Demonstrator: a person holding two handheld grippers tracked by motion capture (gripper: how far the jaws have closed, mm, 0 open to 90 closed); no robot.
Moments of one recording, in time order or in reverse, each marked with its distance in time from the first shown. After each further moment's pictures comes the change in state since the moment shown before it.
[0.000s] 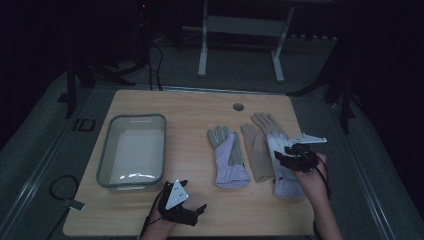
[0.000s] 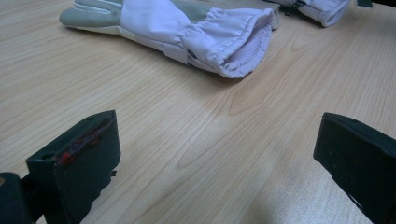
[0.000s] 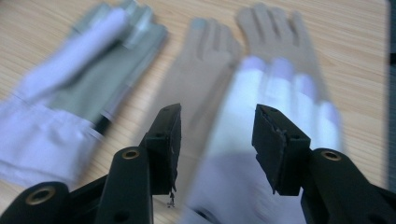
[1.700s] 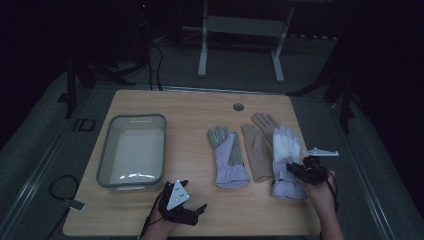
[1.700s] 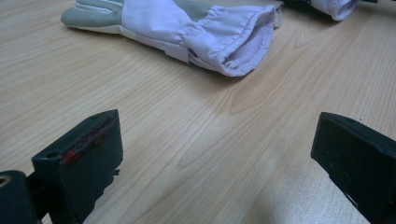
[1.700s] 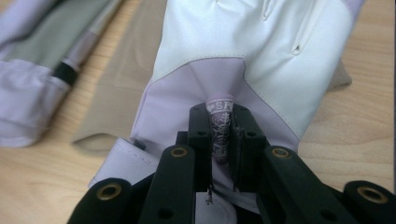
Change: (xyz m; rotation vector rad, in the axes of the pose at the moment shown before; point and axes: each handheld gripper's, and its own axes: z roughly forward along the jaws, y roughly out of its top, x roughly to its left) left arm -0.001 0.000 0.000 0.005 0.016 0.008; right arm -0.027 -0.050 0.002 0.067 0.041 0.144
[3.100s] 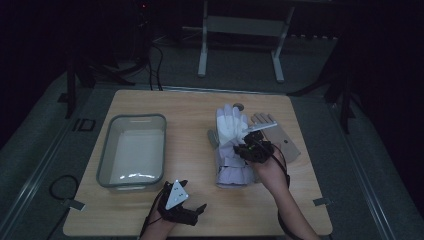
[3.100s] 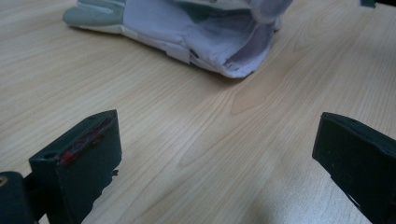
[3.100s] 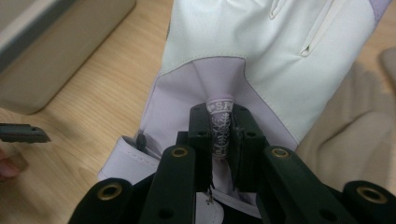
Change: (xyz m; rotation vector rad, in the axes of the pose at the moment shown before) left arm 0.001 0.000 0.000 0.005 -0.009 -0.014; right arm 0.159 0.102 0.020 0.042 0.143 -0.199
